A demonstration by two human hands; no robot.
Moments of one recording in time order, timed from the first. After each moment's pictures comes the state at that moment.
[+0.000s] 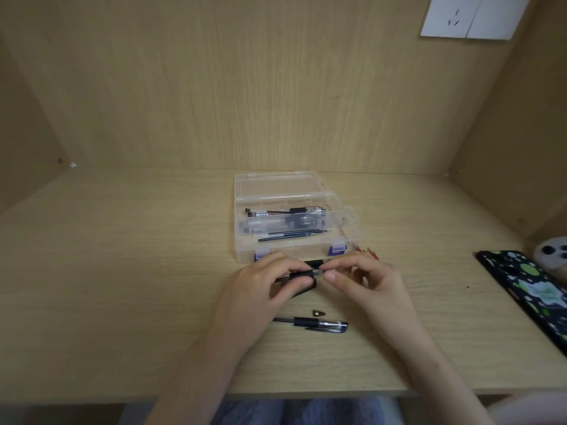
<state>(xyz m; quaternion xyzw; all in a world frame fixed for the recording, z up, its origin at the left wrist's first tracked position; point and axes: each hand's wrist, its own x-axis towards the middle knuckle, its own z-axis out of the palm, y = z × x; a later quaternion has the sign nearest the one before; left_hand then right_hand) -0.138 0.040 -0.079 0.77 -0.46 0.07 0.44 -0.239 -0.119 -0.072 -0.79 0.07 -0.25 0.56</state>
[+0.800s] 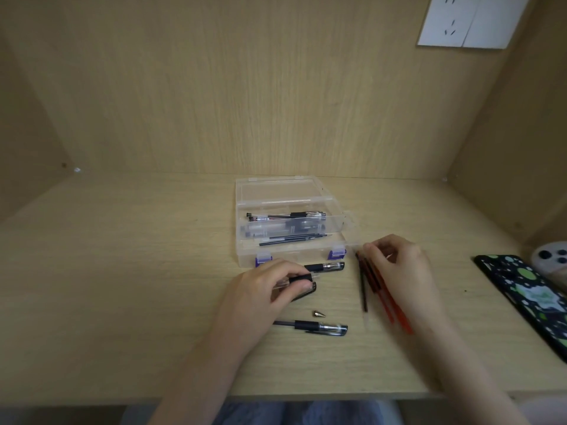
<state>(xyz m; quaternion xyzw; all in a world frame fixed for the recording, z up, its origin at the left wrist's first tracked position) -0.142 0.043 -0.073 0.78 -0.44 0.03 0.44 -0.225 -0.168 -0.069 -0.84 0.29 -0.30 0.34</state>
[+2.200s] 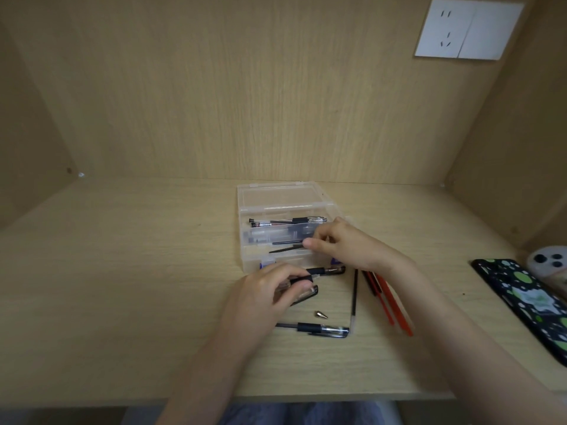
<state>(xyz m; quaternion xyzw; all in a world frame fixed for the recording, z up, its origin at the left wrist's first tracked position) -0.138 0.043 -0.080 0.79 -0.43 0.04 0.43 -0.155 -0.161 -0.040 -0.95 0.04 -0.02 0.29</state>
